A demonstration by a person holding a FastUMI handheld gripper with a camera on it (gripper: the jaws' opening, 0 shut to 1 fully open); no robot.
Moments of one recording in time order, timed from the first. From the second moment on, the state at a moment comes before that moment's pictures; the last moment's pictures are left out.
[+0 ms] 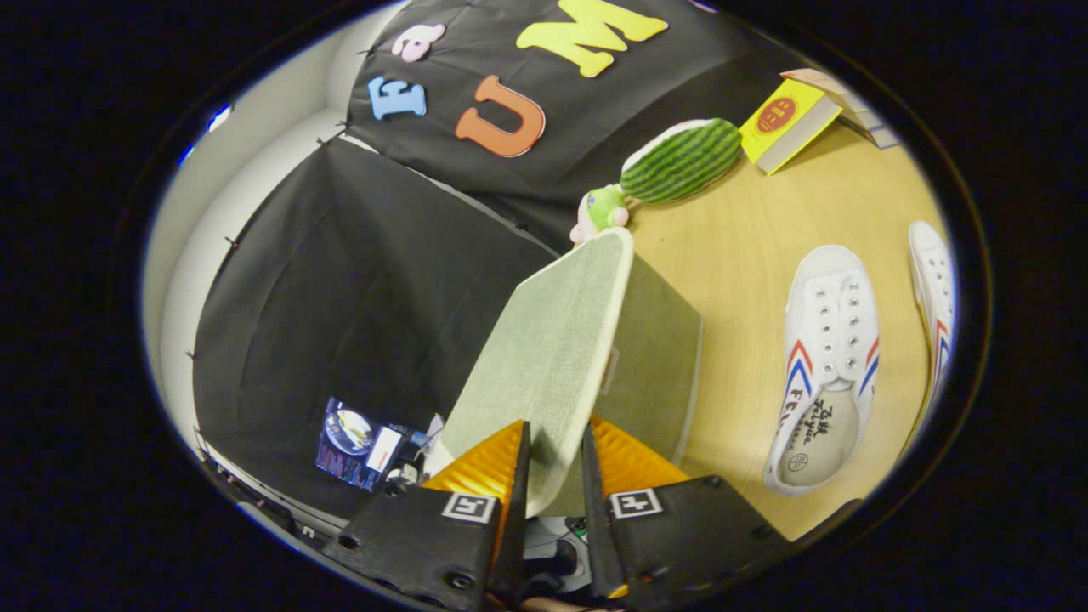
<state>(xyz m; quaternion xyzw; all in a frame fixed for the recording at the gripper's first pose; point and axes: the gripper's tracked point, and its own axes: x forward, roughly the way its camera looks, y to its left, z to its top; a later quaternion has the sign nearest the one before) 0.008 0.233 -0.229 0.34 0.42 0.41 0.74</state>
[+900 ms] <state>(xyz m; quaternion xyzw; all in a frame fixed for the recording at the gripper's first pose) -0.016 0.338 -0.061 0.17 0.34 0.48 0.79</state>
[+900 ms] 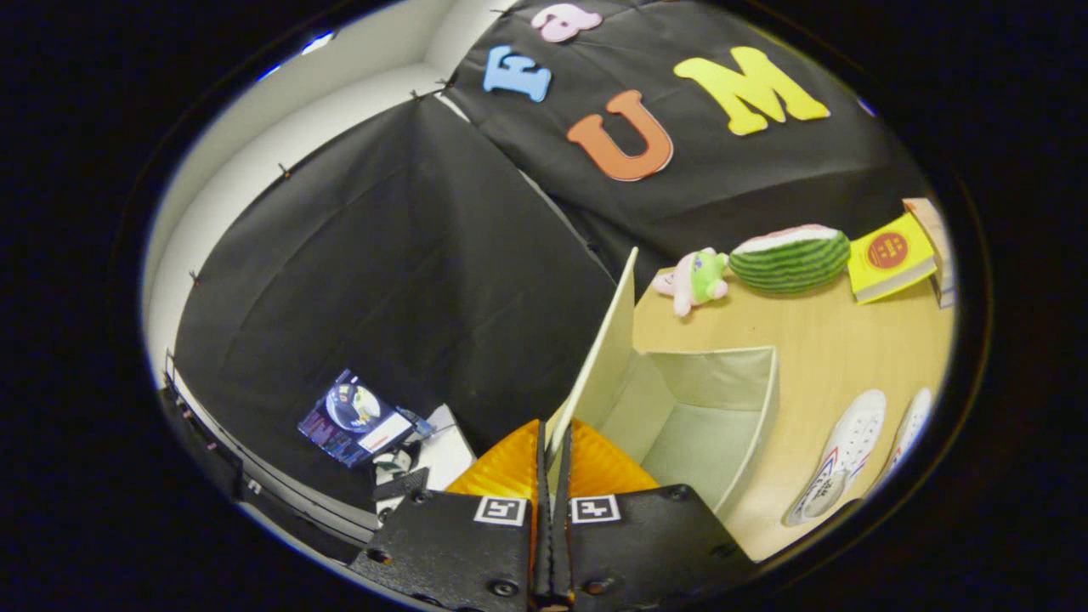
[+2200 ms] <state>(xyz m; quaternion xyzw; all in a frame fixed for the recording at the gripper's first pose) 0.029 0.299 -0.017 -0.01 0.15 0.34 0.93</state>
